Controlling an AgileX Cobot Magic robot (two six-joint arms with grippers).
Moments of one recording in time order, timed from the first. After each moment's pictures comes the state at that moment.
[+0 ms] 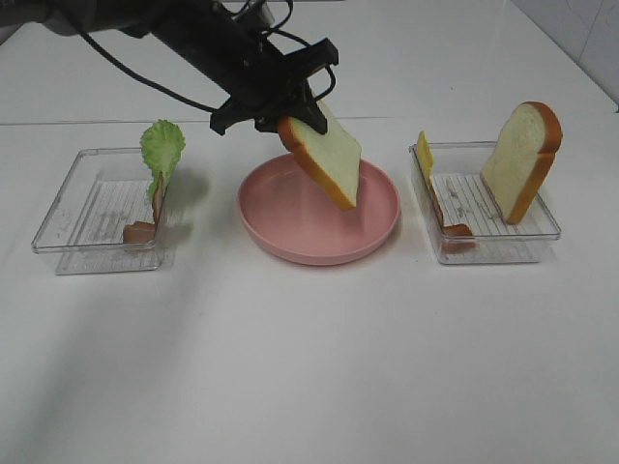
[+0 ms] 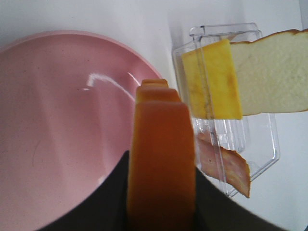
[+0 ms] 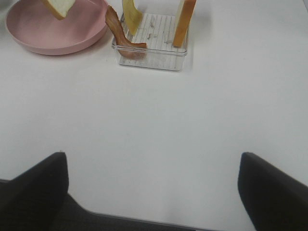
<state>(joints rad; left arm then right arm) -0.40 2.35 -2.03 -0.68 0.83 -0.04 -0.01 0.00 -0.45 0.09 1.10 -0.08</state>
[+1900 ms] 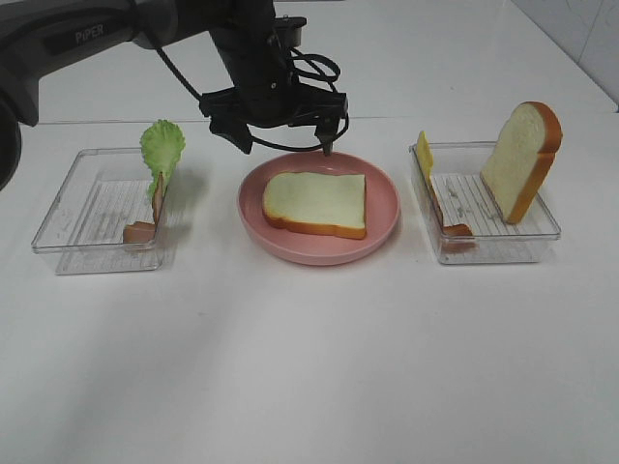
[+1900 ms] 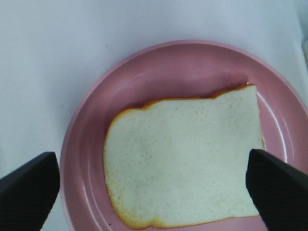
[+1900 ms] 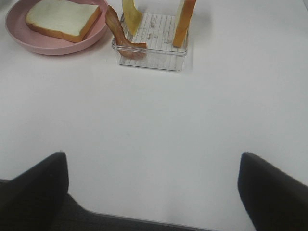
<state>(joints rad) -0.53 2.49 -2.33 0.00 1.05 -0.35 -0.01 0.00 -0.45 0.09 1.10 -0.08</state>
